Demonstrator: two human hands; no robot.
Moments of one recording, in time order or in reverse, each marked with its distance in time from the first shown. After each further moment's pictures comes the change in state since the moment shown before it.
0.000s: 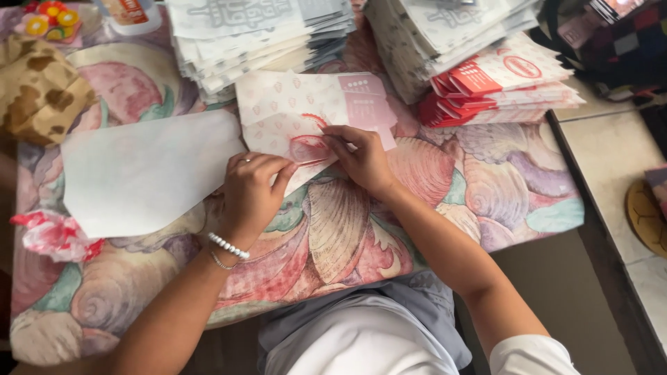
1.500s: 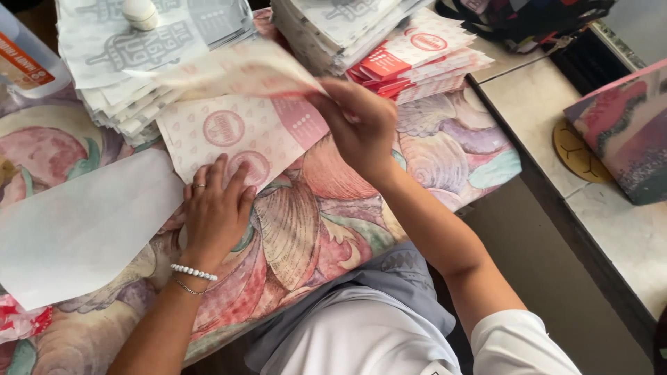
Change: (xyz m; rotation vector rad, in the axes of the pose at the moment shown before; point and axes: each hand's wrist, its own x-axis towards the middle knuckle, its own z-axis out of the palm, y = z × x) left_hand 0.004 0.017 0.011 0.333 -0.126 0.203; right_hand 0.014 -0.087 -0.093 -0.153 0.579 -0.353
